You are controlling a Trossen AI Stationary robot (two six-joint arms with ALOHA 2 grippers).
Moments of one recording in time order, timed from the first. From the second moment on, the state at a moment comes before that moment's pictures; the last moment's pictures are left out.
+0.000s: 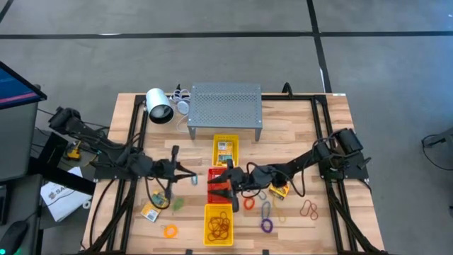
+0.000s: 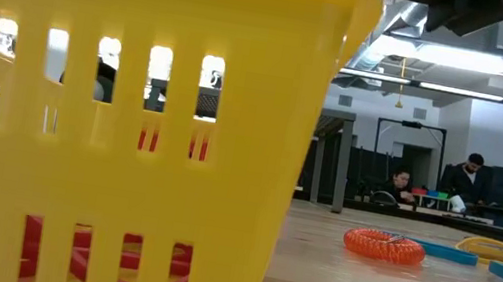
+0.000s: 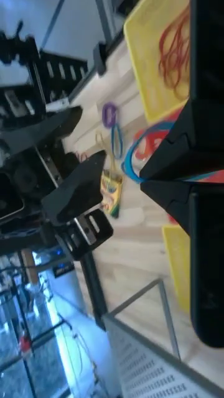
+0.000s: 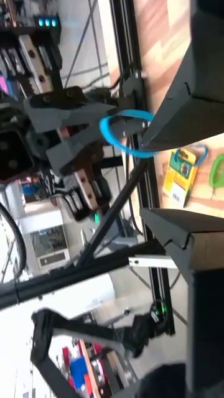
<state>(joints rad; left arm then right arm) -0.48 0.94 0.52 0.16 -0.45 0.13 0.33 1.89 1.02 0.90 0.21 0.24</state>
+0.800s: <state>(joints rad) -0.41 1.06 0.52 0.42 -0.40 0.18 0.30 1.89 1.02 0.90 0.27 0.23</state>
